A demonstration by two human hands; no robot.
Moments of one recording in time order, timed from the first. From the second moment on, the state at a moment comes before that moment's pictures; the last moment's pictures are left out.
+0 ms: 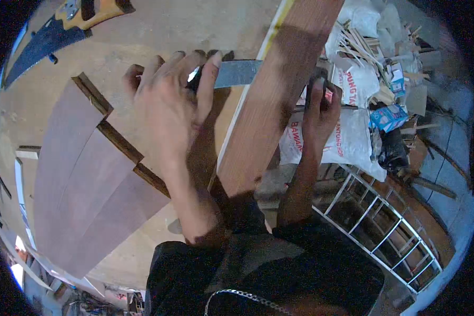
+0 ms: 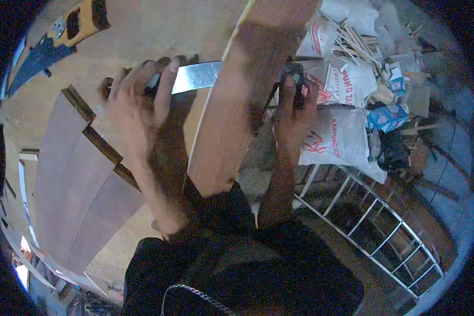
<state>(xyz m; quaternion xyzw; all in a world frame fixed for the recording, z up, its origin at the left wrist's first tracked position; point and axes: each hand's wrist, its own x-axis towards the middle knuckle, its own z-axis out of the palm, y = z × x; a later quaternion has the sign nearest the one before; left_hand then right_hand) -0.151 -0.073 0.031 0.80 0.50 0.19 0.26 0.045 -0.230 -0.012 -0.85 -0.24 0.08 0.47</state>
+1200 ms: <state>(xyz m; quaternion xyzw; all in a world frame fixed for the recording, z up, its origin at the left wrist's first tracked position) -0.099 -0.046 -0.001 0.86 0.41 0.24 0.18 0.041 -0.254 -0.035 -0.81 -0.11 0.19 0.54</state>
